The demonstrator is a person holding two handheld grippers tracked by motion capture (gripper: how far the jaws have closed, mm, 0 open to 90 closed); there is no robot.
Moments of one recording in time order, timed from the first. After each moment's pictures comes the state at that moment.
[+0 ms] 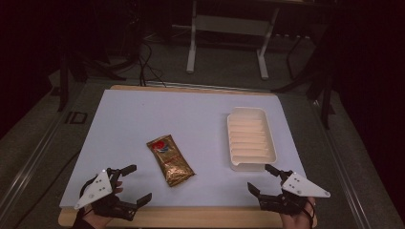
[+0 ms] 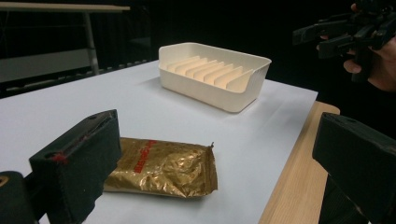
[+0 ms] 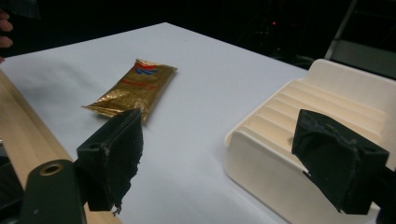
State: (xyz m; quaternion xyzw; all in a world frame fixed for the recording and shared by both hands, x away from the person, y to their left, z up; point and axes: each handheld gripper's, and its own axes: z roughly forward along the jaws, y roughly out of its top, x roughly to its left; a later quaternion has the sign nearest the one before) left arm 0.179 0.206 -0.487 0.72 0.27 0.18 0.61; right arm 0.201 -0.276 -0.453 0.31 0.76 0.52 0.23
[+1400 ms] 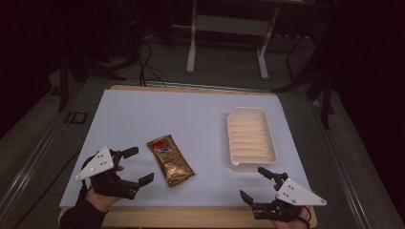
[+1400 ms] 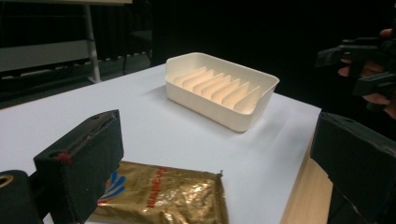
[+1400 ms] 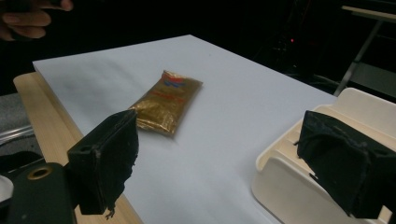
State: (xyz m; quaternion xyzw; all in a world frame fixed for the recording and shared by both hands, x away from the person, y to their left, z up) left arm 0.218 0.204 -0.439 0.74 0.29 0.16 0.59; right arm 0.185 -0.256 -0.442 0.25 0.77 0.53 0.24
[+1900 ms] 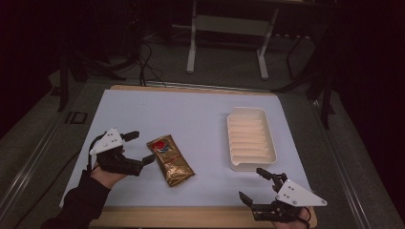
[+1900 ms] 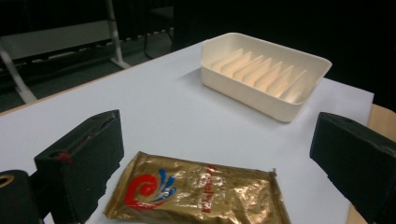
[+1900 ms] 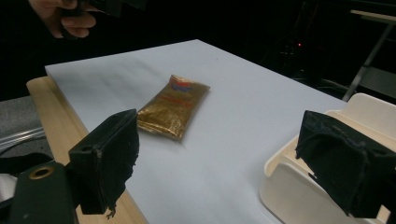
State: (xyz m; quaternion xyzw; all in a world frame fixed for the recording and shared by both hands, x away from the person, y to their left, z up) left arm 0.271 0.205 -0.439 0.76 0.31 0.17 0.54; right arm 0.184 -0.255 -0.442 0.24 0.77 0.54 0.23
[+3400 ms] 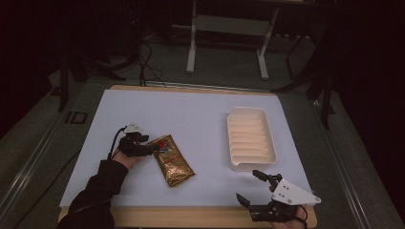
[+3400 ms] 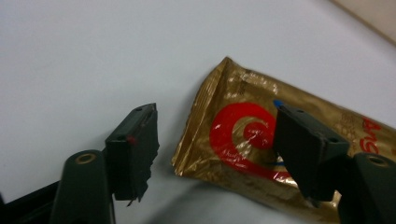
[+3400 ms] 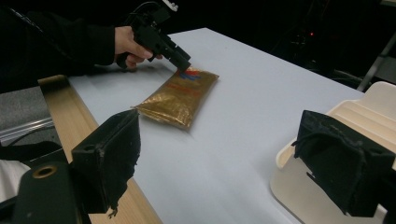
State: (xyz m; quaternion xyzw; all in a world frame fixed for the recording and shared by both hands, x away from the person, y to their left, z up) left arm 0.364 0.202 -0.543 0.79 0.46 0.11 0.41; right arm 0.187 -0.251 -0.449 0.24 0.78 0.53 0.21
